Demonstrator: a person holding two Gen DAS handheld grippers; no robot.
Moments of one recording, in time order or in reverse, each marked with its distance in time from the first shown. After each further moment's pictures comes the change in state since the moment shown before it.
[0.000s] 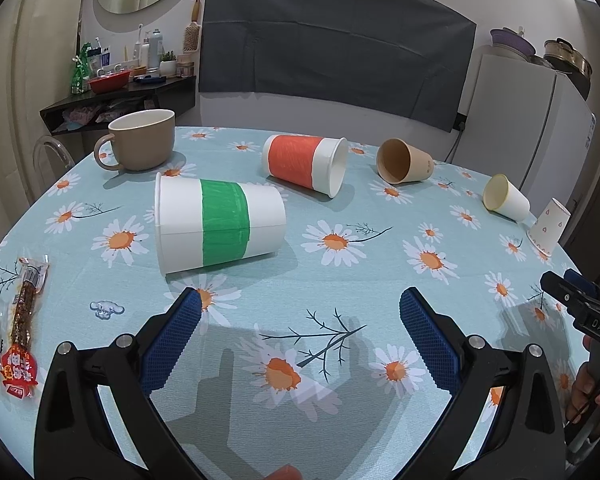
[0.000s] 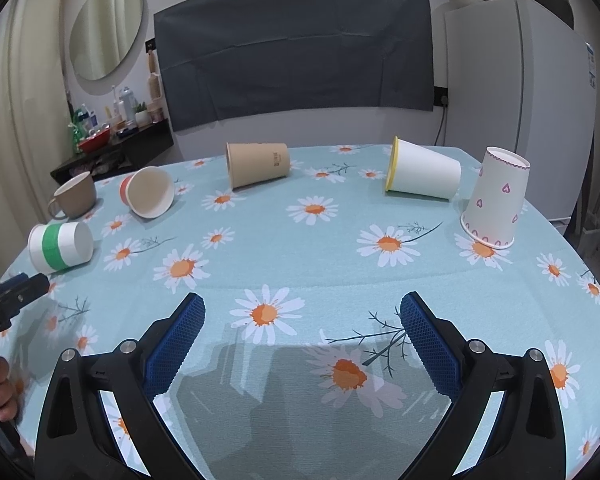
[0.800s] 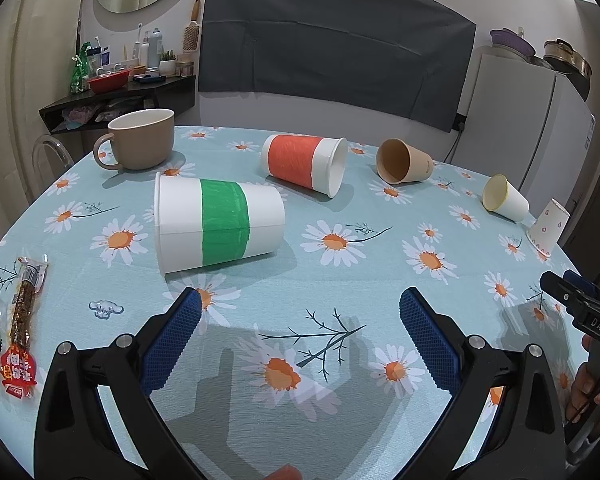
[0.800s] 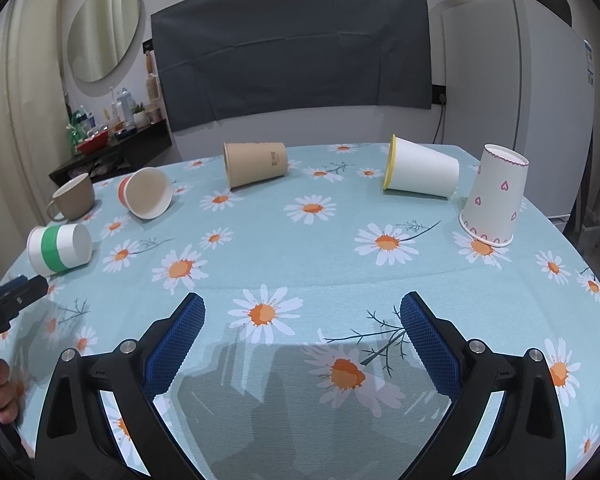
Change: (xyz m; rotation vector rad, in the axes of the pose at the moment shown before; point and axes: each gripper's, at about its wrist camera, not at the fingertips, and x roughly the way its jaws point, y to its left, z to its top) left arm 0.001 0.000 -0.001 0.002 0.003 -0.002; right arm 0.001 -0.001 0.000 0.008 0.002 0.000
